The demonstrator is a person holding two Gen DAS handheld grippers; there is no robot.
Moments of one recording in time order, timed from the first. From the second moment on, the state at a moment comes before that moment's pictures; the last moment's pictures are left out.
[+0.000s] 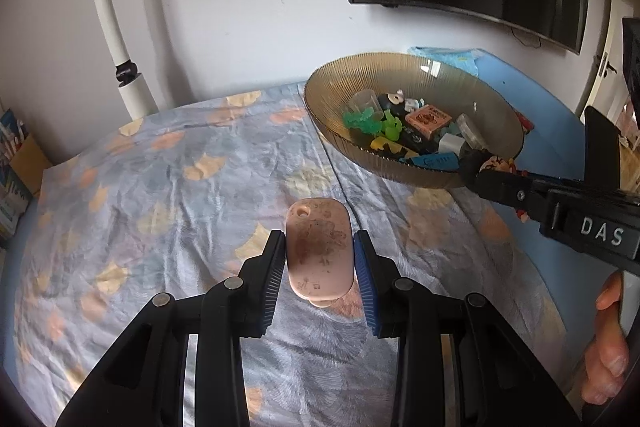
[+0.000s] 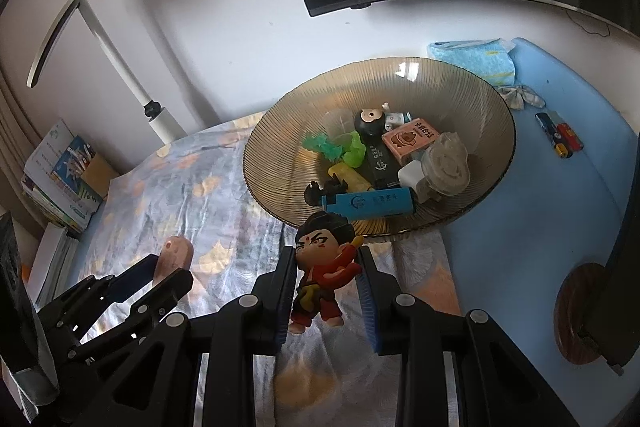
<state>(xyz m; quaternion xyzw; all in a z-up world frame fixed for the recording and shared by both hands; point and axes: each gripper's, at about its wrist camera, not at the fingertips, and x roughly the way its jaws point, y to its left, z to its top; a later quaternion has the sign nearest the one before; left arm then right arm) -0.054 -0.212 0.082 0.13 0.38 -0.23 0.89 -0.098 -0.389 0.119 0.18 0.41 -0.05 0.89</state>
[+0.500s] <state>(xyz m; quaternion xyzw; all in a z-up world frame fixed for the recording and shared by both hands) 0.011 -0.241 0.128 0.03 0.39 -0.35 0.85 -0.103 -0.410 0.165 0.17 0.33 -0.12 0.92</state>
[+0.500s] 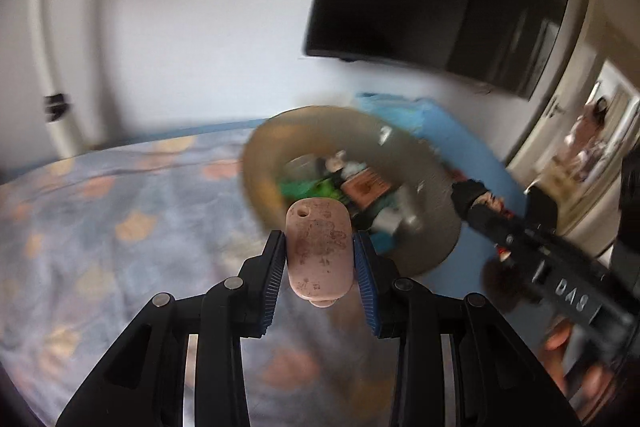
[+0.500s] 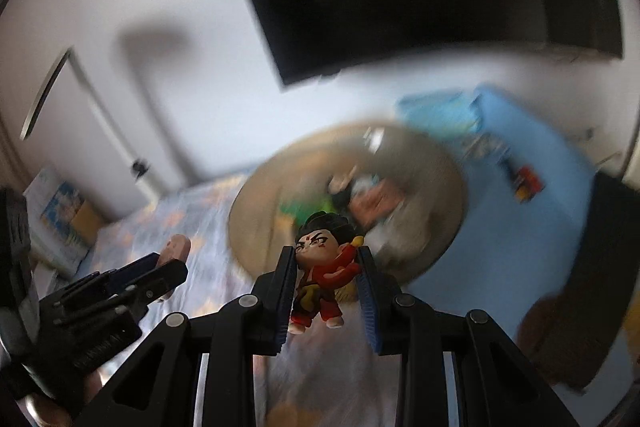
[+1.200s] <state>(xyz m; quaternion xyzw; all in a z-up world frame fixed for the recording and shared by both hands) 0.030 -0.239 0.122 0.06 0.35 -0.28 0.89 -0.053 -0.427 0.149 0.15 0.36 -0.13 0.91</state>
